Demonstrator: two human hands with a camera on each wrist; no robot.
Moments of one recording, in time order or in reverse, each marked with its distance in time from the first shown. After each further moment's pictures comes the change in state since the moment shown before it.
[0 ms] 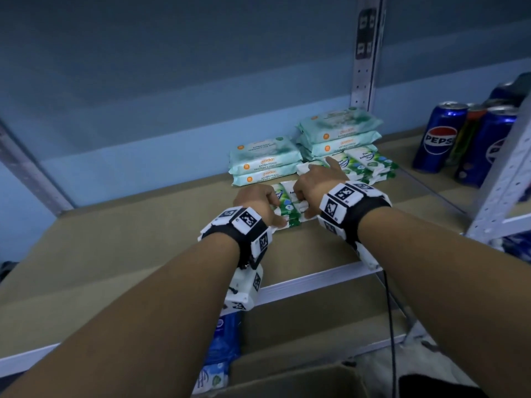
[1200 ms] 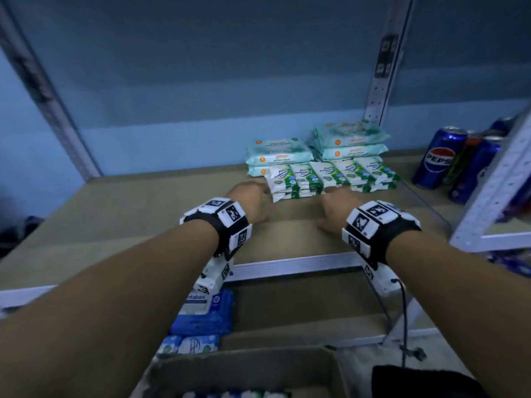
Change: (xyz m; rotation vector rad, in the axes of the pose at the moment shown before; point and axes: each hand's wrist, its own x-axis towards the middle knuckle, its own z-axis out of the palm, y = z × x) left_hand -0.064 -0.009 -0.037 0.302 -0.002 0.085; right_hand -0.068 -0.007 0.012 0.107 -0.006 0.061
